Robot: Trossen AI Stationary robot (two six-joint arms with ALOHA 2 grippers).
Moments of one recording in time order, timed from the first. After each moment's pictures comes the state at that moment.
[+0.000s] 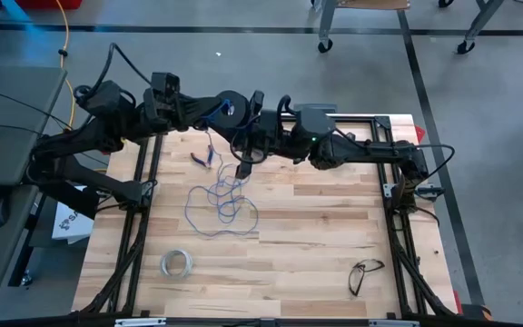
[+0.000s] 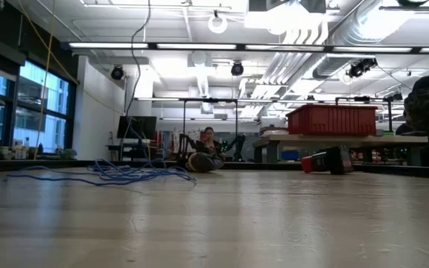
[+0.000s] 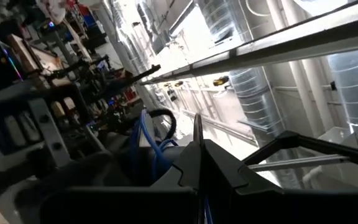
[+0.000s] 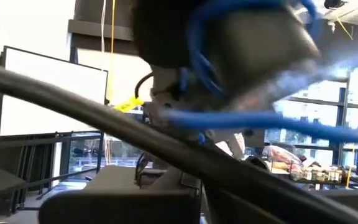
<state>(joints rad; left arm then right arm) 0.04 1.18 1.53 0.03 -0.07 -1.12 0.02 1.88 1.99 0.27 0.11 -0.15</state>
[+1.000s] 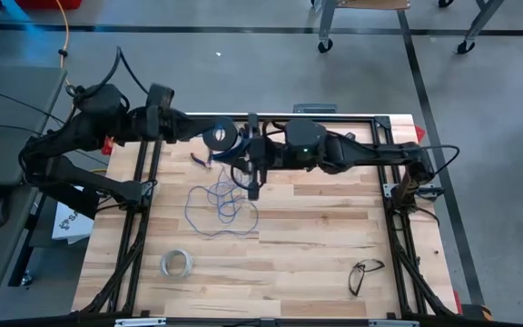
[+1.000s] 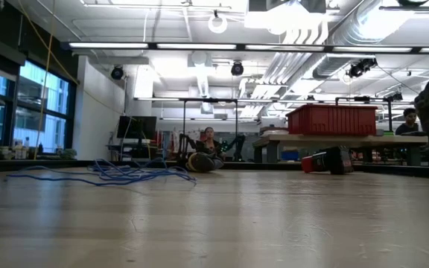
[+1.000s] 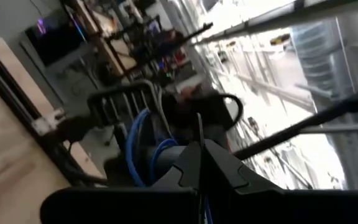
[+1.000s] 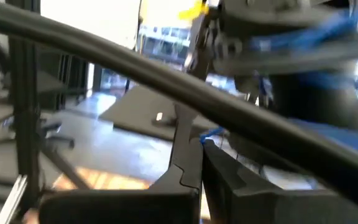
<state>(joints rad) 0.06 1.08 1.53 -0.35 0.01 -1.09 0.08 1.84 1.99 -0.12 0.04 -0.25</state>
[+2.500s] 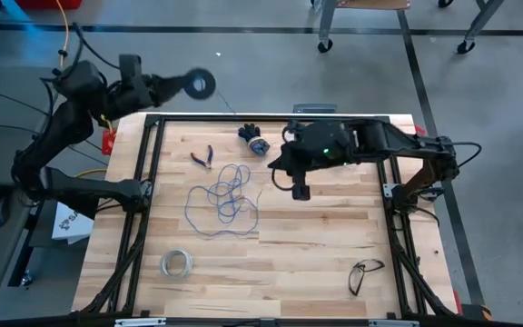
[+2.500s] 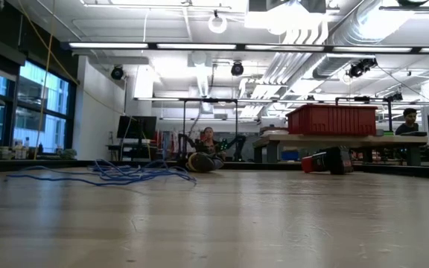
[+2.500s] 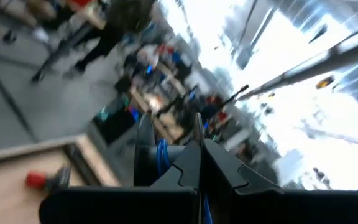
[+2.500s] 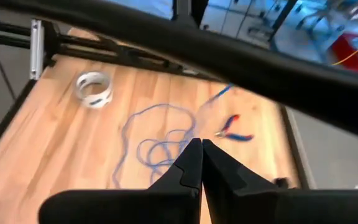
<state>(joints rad) 0.40 1.01 1.53 -0.39 0.01 -0.89 0.08 1.64 1.95 -0.90 0.12 -0.16</state>
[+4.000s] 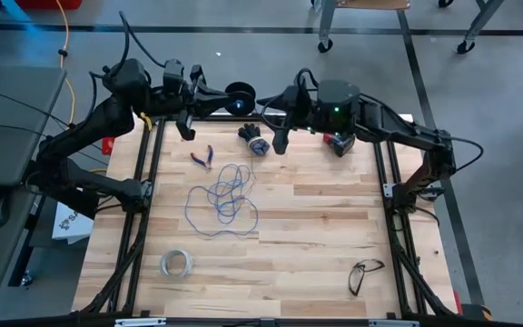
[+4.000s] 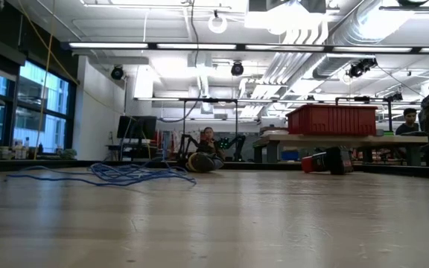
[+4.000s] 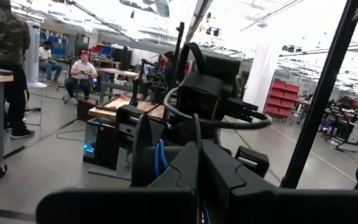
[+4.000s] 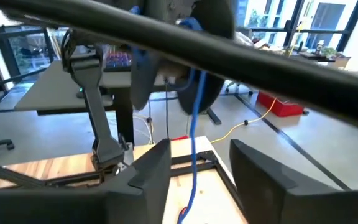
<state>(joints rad) 0.36 1.21 1.53 -0.15 0.32 -0.24 -0.10 1.64 1.95 -0.46 0.20 -0.04</state>
